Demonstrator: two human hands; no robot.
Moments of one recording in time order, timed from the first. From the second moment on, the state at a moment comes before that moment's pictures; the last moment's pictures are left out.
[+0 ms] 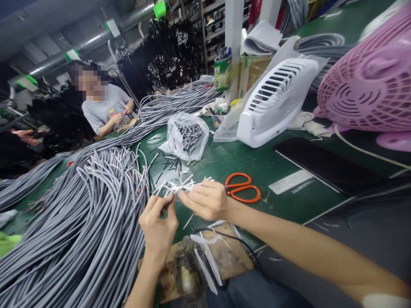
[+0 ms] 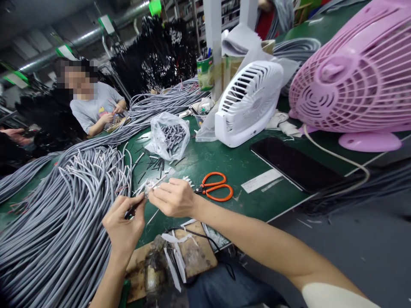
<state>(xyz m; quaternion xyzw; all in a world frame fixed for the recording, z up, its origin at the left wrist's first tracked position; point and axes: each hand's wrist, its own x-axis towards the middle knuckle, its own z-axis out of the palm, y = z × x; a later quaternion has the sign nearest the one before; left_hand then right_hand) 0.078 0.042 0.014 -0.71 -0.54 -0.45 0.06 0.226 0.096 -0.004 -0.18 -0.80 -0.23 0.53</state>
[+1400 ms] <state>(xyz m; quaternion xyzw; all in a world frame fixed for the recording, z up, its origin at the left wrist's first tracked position) 0.088 0.050 0.018 -0.42 -0.52 -0.54 -0.52 0.225 0.101 0.014 -0.33 -0.61 0.42 0.59</state>
